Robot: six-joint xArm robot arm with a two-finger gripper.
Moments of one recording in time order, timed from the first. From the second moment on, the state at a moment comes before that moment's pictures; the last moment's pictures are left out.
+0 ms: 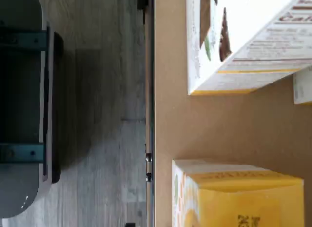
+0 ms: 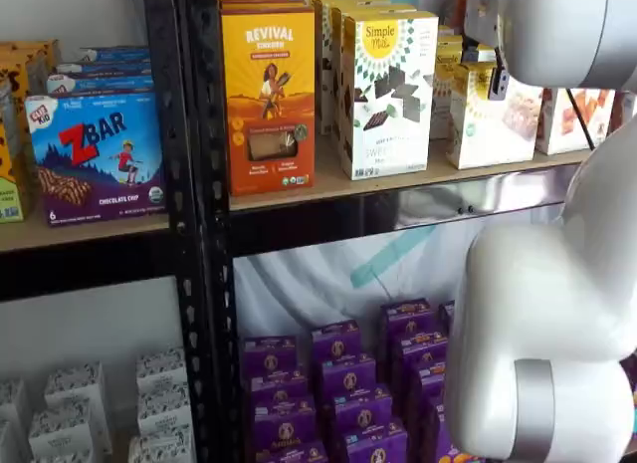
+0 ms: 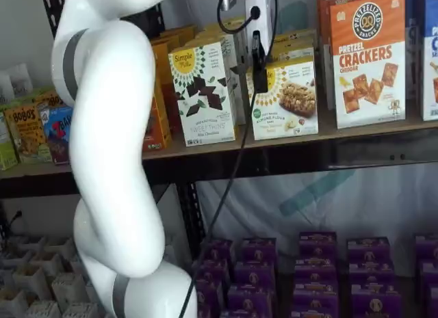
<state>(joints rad) -0.38 -0.15 -1.57 0.10 1.70 -1.93</state>
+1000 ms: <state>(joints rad) -0.39 -0.13 -1.60 0.11 1.70 -1.94</state>
